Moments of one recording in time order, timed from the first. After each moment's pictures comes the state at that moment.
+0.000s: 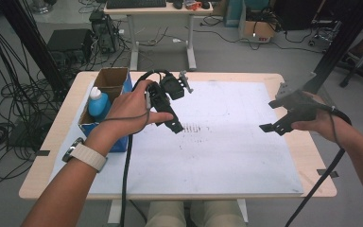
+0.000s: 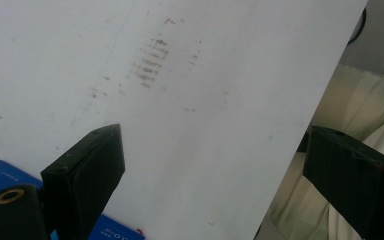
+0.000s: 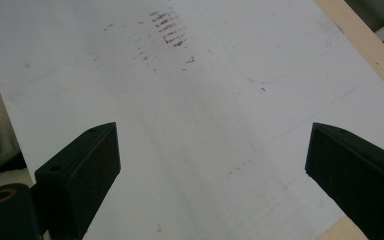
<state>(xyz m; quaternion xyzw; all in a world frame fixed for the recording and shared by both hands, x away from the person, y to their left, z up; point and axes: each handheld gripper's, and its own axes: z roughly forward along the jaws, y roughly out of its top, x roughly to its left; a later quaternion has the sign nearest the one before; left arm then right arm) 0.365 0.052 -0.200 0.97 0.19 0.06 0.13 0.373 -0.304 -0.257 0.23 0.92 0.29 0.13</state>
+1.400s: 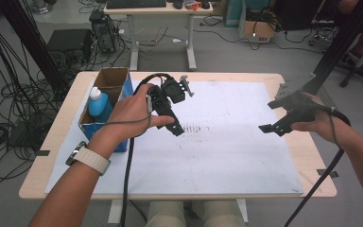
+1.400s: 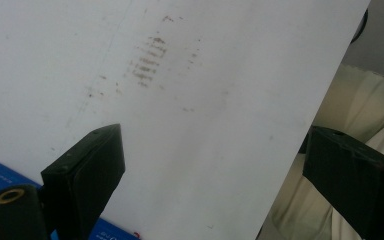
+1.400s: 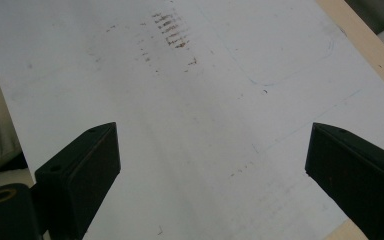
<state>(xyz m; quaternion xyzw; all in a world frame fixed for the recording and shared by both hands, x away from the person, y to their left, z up) 0.365 0.052 -0.208 0.97 0.20 0.06 0.14 0.374 -0.304 -0.259 0.21 0.92 0.30 0.14</state>
